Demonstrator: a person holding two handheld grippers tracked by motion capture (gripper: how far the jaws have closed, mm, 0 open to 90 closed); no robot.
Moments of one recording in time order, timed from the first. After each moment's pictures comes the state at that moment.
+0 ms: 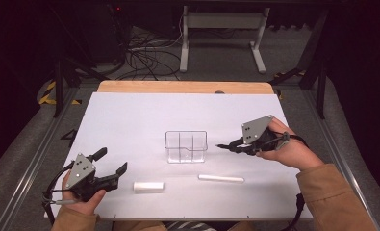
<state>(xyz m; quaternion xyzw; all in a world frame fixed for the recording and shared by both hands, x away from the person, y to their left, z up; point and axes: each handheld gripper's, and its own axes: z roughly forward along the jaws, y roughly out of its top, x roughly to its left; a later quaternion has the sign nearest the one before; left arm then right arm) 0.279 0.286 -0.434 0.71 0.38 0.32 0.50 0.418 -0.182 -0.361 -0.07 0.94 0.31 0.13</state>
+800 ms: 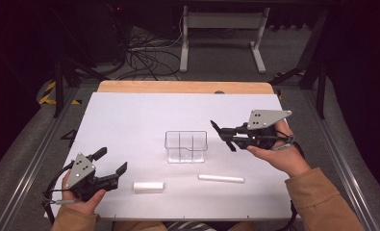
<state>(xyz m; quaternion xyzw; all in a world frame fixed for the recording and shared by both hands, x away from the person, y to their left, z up) 0.279 0.286 -0.434 0.71 0.38 0.32 0.50 0.395 -0.170 -0.339 0.10 0.85 0.50 0.16</state>
